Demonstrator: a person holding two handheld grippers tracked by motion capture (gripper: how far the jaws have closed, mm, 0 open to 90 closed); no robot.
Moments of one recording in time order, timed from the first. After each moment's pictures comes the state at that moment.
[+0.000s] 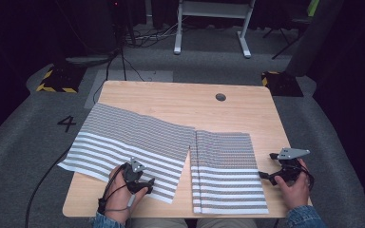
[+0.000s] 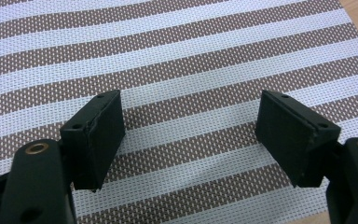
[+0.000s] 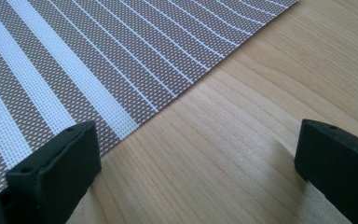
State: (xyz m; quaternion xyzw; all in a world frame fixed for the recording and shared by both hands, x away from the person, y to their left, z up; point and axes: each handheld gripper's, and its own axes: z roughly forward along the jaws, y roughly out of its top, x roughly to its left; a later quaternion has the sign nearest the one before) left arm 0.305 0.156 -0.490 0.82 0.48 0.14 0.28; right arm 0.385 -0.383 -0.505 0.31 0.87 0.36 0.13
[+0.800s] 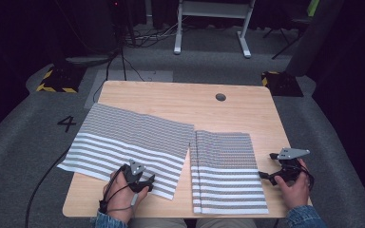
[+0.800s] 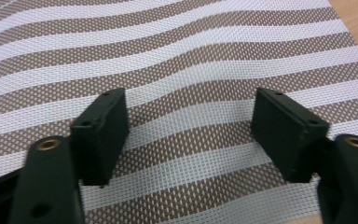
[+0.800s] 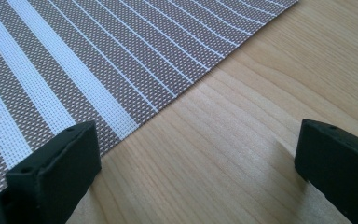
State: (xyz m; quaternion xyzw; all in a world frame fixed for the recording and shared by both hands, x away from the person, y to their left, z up) left arm 0.302 0.155 -0.497 0.79 0.50 0.18 0.31; right arm 0.385 -0.383 -0.505 0.31 0.87 0.36 0.13
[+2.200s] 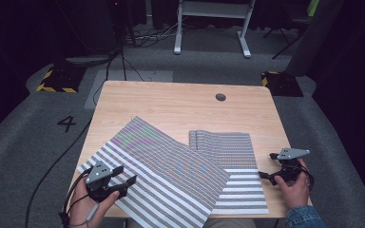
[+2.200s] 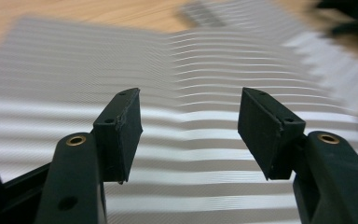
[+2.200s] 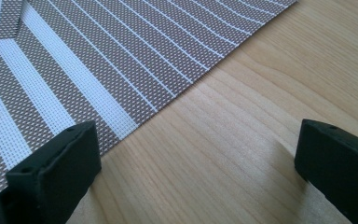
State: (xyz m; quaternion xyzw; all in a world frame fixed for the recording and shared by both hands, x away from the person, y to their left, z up) left arm 0.260 0.225 -0.435 0.75 0.49 0.16 0.41; right arm 0.385 -0.383 -0.505 0.31 0.87 0.36 0.13
